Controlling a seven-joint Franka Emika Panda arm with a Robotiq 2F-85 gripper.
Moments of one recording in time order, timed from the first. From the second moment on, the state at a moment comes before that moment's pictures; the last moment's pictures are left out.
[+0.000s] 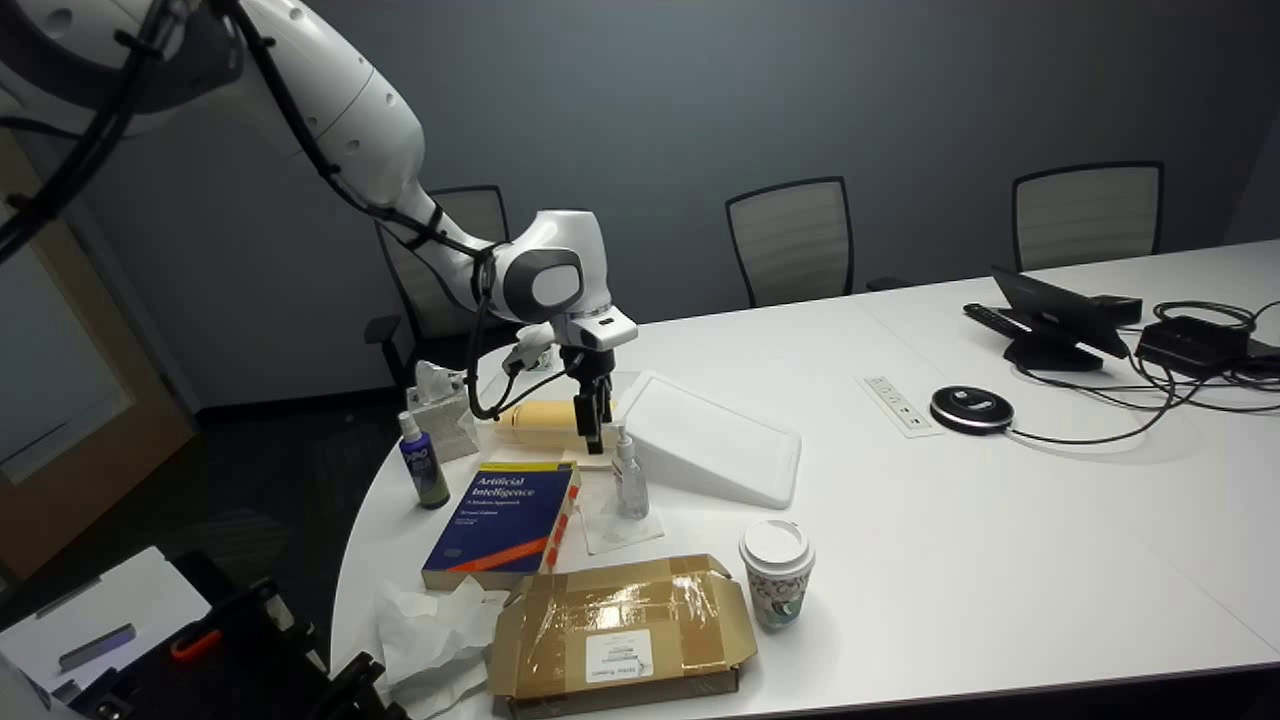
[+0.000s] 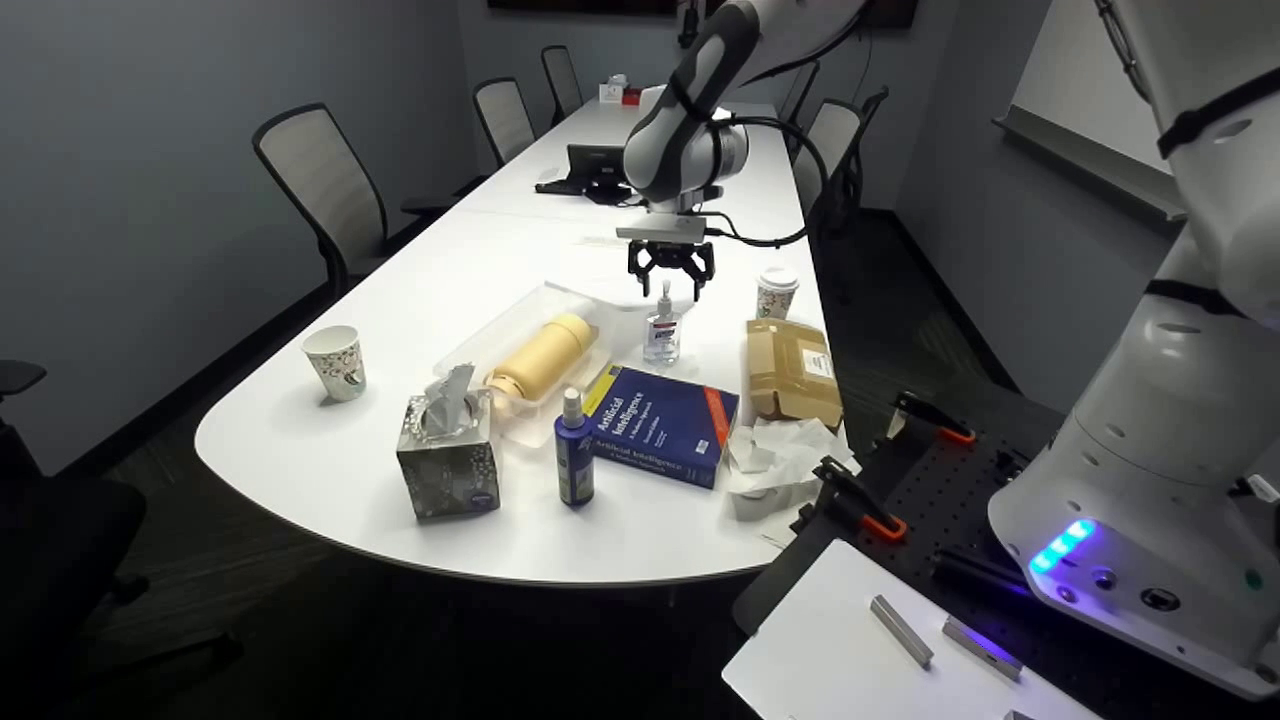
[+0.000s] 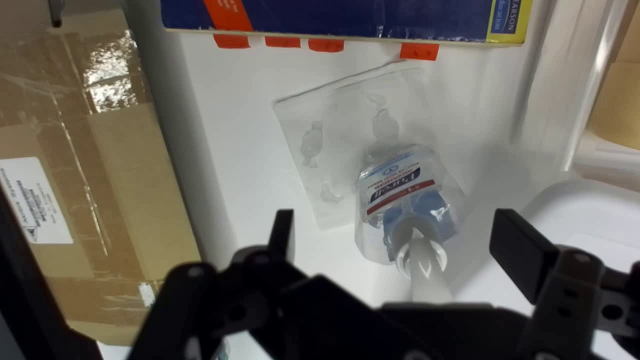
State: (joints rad) arm 0.04 0.69 -0.18 -1.83 0.05 2.48 0.92
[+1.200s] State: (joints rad) arm 0.04 0.72 -0.19 -1.79 0.04 2.47 0.89
